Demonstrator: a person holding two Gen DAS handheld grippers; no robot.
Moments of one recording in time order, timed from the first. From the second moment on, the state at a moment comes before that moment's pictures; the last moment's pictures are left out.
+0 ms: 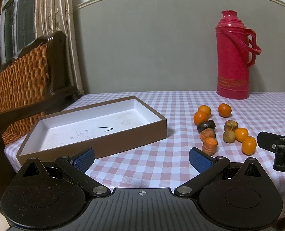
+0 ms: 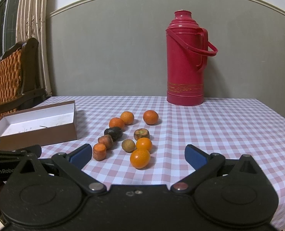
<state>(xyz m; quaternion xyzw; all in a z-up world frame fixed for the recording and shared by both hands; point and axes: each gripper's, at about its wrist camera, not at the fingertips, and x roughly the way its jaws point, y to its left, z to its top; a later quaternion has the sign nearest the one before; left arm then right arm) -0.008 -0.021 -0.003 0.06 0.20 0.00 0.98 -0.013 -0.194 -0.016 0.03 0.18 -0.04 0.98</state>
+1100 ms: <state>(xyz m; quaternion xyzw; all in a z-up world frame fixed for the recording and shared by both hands) 0.024 -0.060 -0.017 0.08 0.23 -0.07 0.97 0.006 -0.214 -0.026 0.04 0.20 -0.08 0.98</state>
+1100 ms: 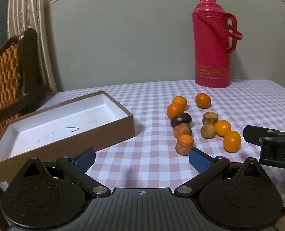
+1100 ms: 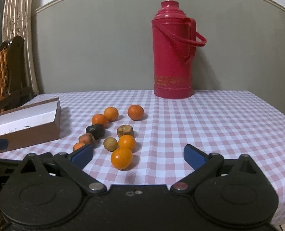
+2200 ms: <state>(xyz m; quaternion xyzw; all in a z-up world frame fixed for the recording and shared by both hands) 0.073 -0.107 -0.044 0.09 0.27 -0.15 0.95 0.046 -0.223 -0.036 0.09 0.26 -0.03 0.96</state>
